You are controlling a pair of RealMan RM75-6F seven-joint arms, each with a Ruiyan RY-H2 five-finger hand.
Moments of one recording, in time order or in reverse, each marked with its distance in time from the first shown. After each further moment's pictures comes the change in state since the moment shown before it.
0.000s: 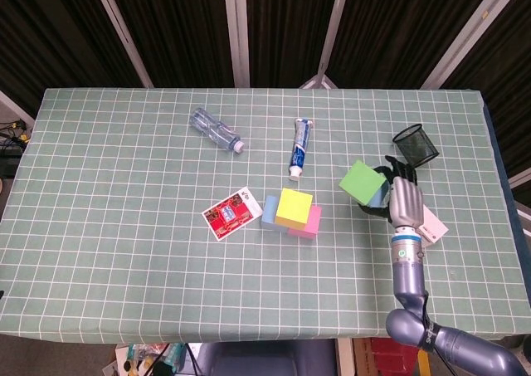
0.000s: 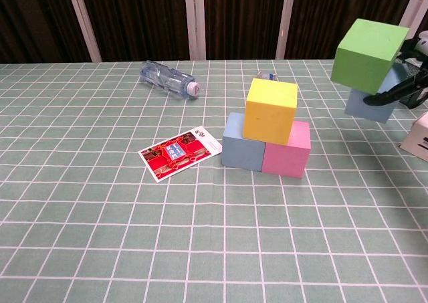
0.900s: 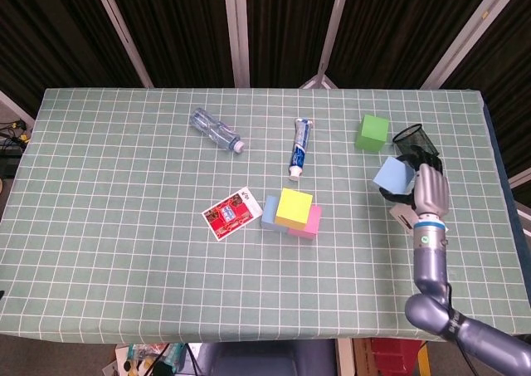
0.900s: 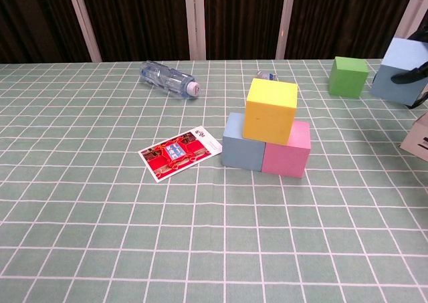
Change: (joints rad) left arm -0.003 -0.001 -0.002 -0.005 -0.005 -0.007 0.010; right arm -0.062 0.153 0.076 -0.098 0.061 -0.111 0.119
